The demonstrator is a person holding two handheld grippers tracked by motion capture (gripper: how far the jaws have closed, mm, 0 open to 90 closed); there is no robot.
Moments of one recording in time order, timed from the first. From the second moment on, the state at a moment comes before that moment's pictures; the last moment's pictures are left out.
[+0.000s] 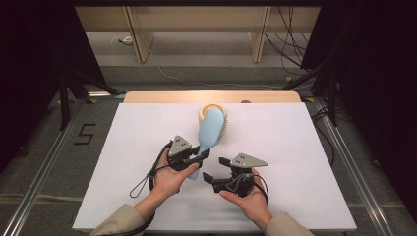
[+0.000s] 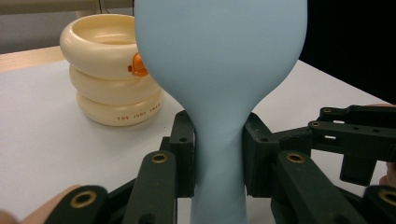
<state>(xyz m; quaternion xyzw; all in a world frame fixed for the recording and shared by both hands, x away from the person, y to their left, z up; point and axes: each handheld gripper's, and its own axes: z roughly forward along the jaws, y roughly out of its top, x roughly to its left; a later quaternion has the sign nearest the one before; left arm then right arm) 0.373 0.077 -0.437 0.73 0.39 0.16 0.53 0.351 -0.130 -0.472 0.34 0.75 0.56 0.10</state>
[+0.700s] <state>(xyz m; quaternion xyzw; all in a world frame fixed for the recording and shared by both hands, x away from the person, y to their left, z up) 0.369 0.072 -0.437 0.73 0.39 0.15 0.54 0.356 -0.124 -0.473 0.36 0.74 0.56 0.09</state>
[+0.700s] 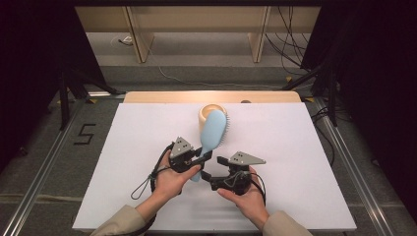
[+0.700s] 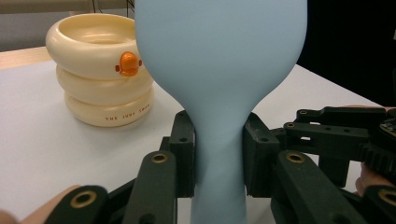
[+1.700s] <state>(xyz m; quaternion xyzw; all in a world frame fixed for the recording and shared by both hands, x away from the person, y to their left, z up) 0.364 0.066 -0.440 0.73 0.37 0.14 0.55 0.359 -0.117 -0.474 0.36 0.74 0.56 0.08</state>
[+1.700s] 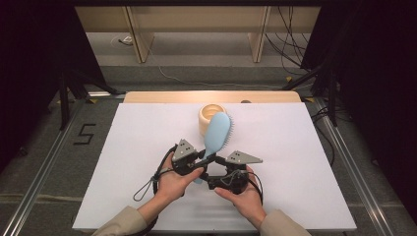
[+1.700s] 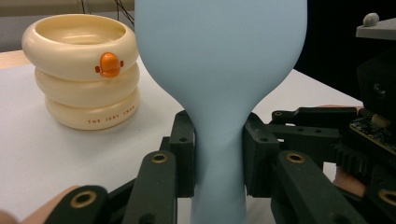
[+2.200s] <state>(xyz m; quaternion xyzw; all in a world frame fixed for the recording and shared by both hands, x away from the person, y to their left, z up) 0.364 0.066 -0.439 0.73 0.37 0.14 0.55 0.360 -0.116 -0.474 0.36 0.74 0.56 0.08</state>
